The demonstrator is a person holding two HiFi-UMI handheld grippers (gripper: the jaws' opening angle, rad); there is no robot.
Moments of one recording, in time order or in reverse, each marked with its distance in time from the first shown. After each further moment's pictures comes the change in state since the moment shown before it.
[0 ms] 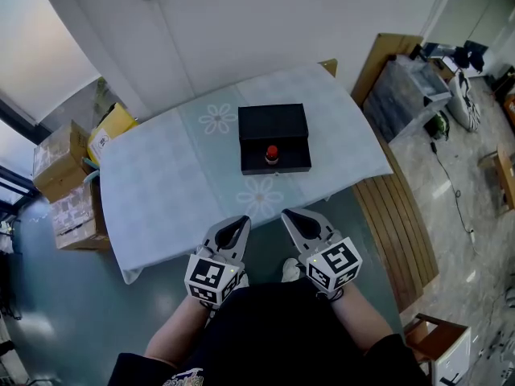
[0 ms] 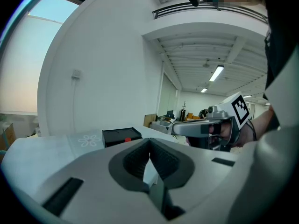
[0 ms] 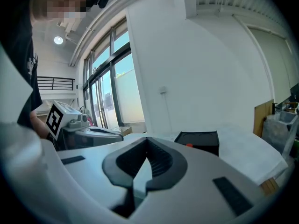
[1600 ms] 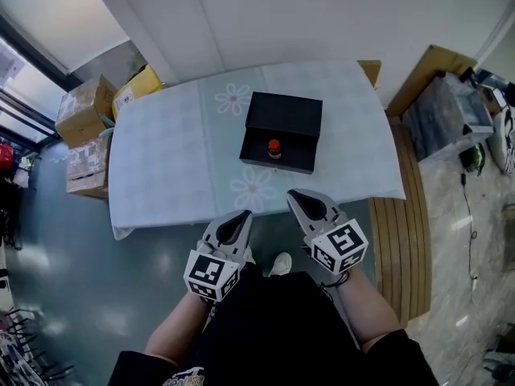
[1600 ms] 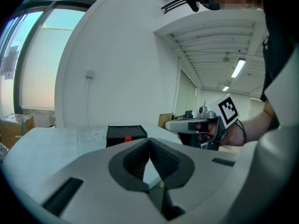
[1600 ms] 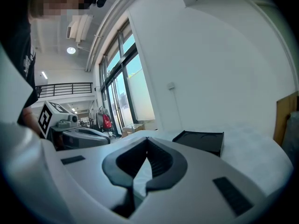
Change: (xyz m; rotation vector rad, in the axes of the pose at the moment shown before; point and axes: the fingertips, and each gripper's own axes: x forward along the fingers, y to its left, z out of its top) left arm 0.057 -0.040 -0.006 -0.078 0.003 0.247; right arm 0.007 -0.093 -0.003 -0.024 0.037 0.250
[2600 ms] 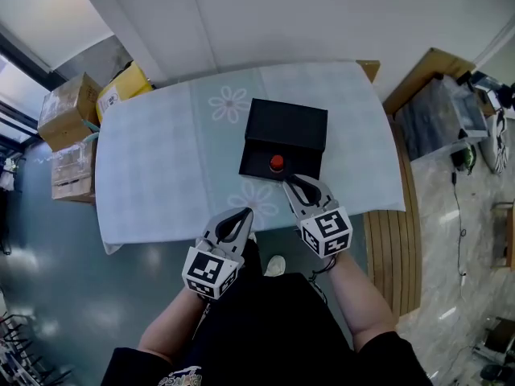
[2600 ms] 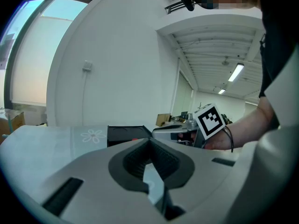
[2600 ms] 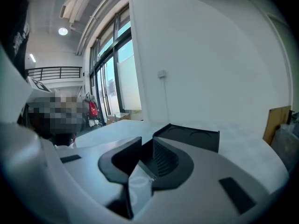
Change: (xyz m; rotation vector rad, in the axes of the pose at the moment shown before) left arm 0.050 0.059 0.001 -0.017 0.003 -0.077; right arm 0.092 -0.074 -0.031 -0.060 0.125 -0.153
